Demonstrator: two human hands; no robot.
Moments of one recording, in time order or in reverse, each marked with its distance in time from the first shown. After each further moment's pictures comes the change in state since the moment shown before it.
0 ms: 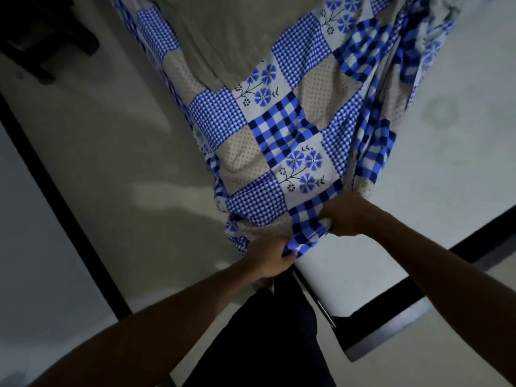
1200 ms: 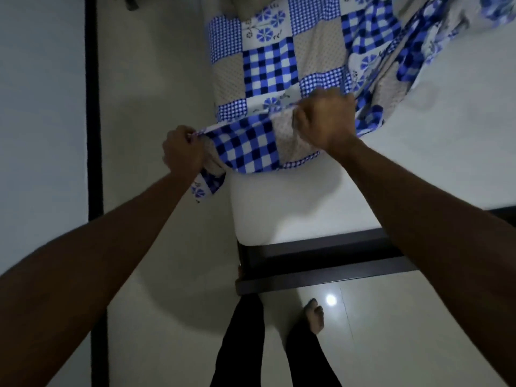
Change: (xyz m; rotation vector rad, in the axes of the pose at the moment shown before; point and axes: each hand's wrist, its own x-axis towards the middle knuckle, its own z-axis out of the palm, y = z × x) left_hand -0.029 0.058 0.072 -0.192 1.297 -0.753; right_hand -0.079 0.082 0.027 0.025 1.033 -0.128
